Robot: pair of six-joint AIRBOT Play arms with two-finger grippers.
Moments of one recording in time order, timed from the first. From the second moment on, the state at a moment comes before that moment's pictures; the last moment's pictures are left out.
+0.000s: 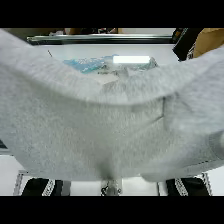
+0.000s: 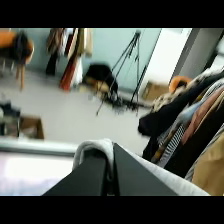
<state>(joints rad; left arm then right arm) 0.16 -0.65 1.47 0.93 -0.85 -1.54 -0.20 -0.62 1.55 -0.88 0.99 1.43</state>
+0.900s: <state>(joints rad) 0.08 -1.76 1.62 0.91 -0.87 -1.54 -0.09 -1.62 1.48 -0.99 0.89 1.54</state>
